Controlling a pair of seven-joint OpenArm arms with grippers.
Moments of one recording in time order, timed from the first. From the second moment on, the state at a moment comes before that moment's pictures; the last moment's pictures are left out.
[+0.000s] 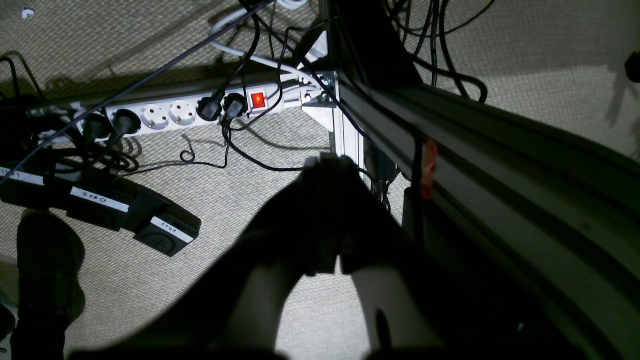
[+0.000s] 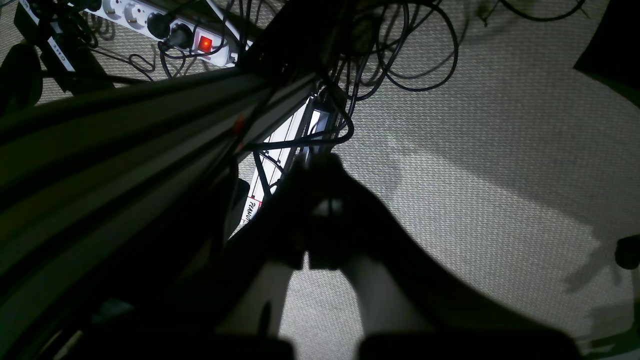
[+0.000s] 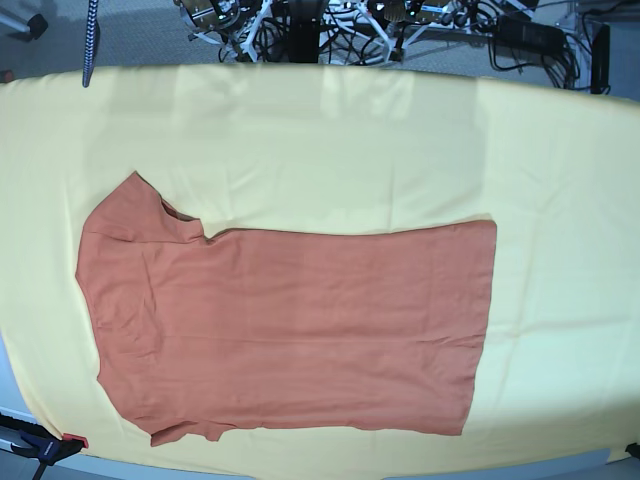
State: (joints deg) left arm 8.7 -4.9 19.9 22.5 -18.3 -11.1 3.5; right arm -8.8 1.6 -10.5 27.1 -8.6 13.6 -7.3
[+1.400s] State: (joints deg) left arm 18.6 -7.2 19.9 38.3 -15.3 -13.7 15.9; right arm -15.4 4.7 -10.4 34.4 -7.2 19.4 -17.6
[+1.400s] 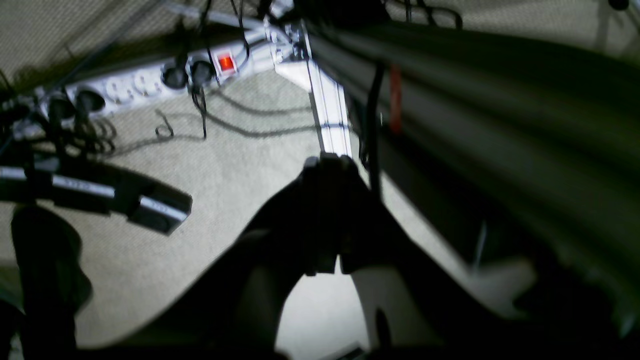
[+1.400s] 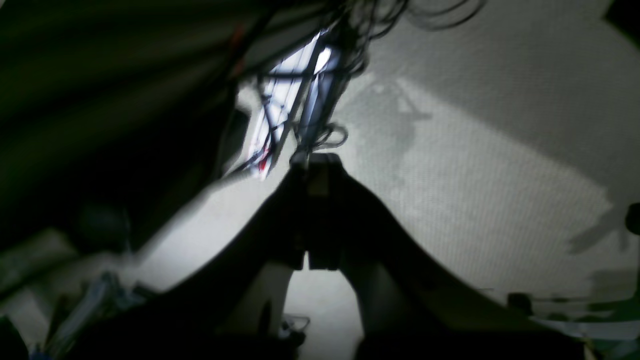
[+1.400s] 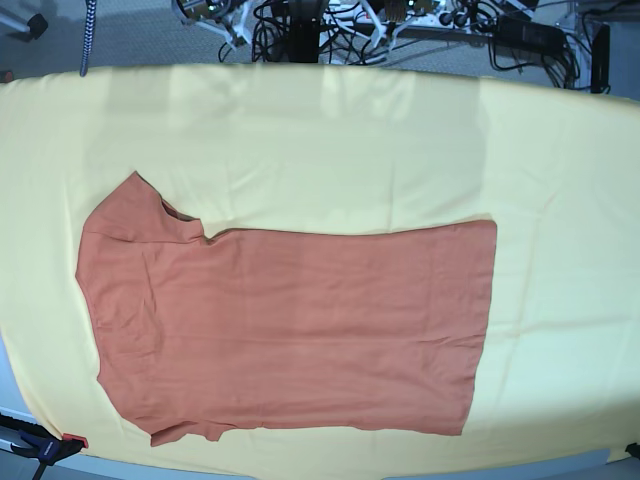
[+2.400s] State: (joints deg) left arm 61.9 -37.5 8.5 120.5 -12.8 -10.9 32.3; right arm -73.1 23.5 -10.2 127.8 -13.1 4.6 -33.1
